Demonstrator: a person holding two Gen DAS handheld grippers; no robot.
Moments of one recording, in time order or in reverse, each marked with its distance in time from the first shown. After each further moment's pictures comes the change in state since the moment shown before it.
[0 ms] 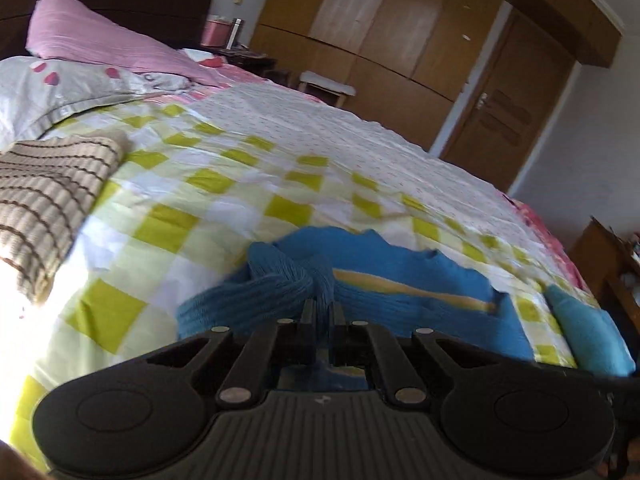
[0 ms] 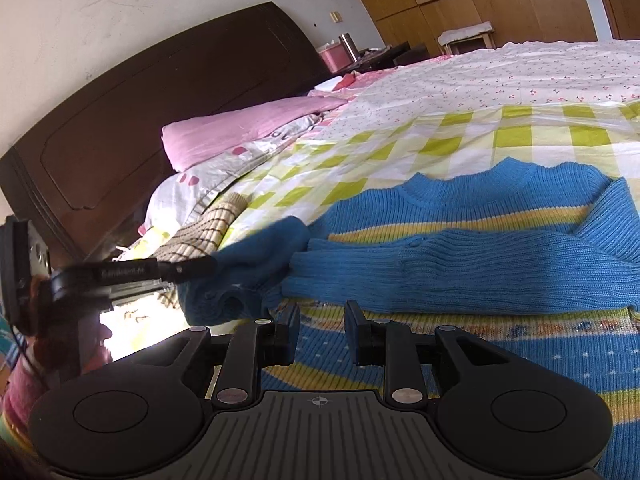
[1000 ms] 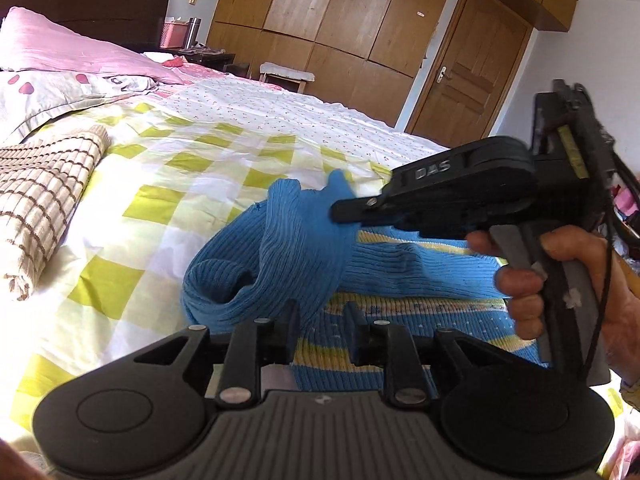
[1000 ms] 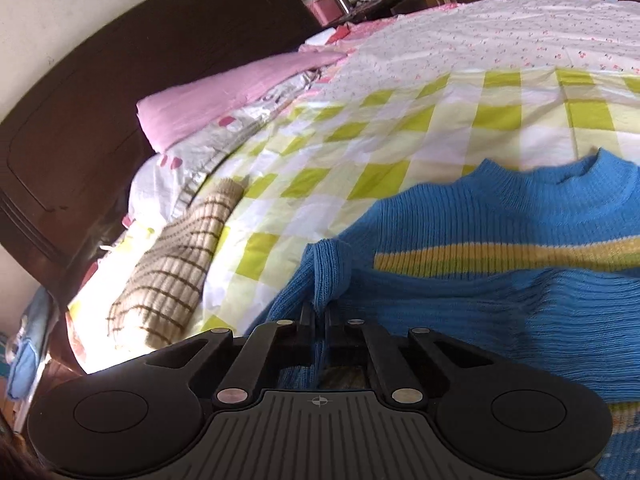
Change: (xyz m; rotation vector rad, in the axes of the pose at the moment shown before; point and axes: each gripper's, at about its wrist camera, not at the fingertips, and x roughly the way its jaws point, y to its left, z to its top) left arm -0.028 0.019 -0.027 0.088 0.009 -0.053; right arm 0.103 0.034 0.055 0.077 0.128 -0.009
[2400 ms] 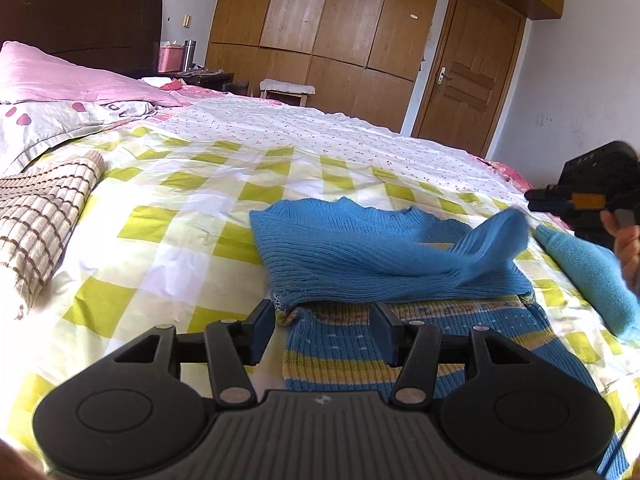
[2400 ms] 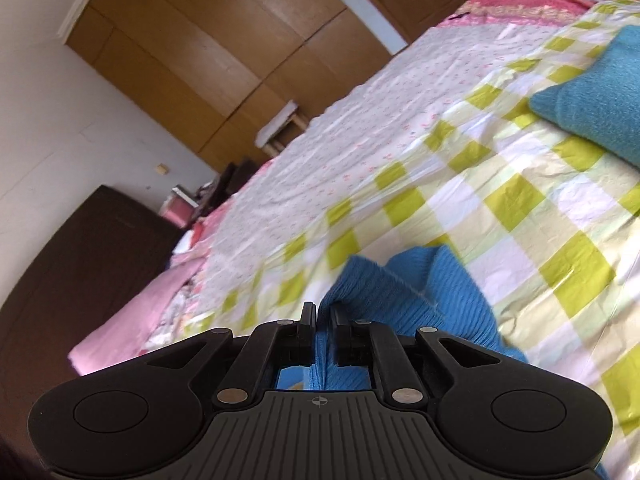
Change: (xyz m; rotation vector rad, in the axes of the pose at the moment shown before) left arm 0.013 -0.020 -0.007 0.080 -0.041 0.060; right arm -0.161 -0.122 -0.006 0.526 -0.480 -0.302
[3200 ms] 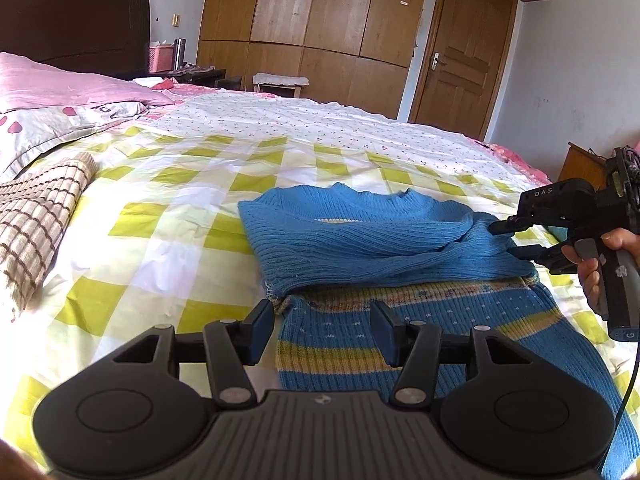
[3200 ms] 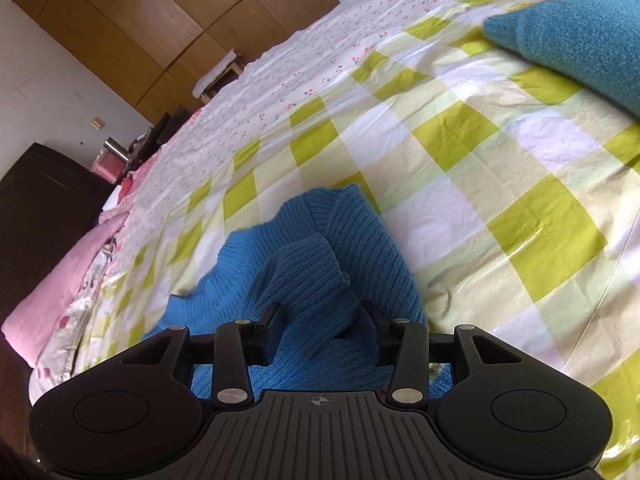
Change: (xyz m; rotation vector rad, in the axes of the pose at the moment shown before) left arm 0.011 -0.010 -0.006 0.051 0.031 0.009; right arm 0.064 -0.055 -0.019 -0.024 0.162 -0.129
